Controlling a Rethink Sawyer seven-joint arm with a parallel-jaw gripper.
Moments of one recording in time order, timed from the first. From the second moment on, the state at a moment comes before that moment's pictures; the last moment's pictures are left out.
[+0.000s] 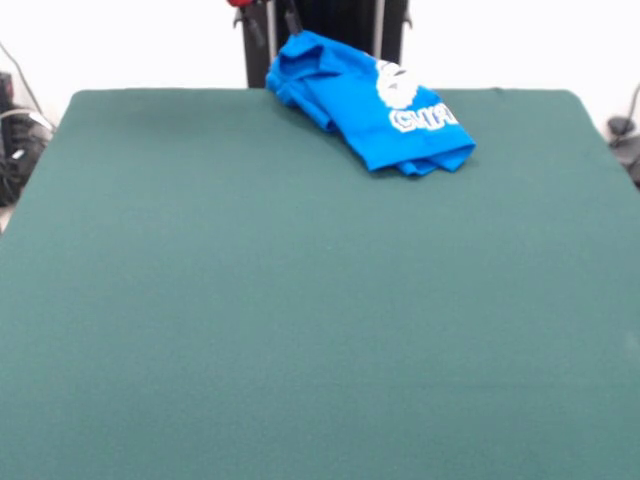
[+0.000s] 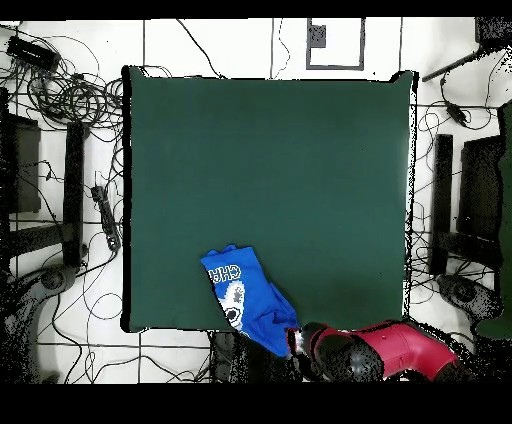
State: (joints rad) arm -1.16 -0.69 0.69 2.33 -0.85 0.56 1.93
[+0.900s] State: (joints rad) arm -1.16 -0.63 0.69 2.30 -0.87 0.56 1.93
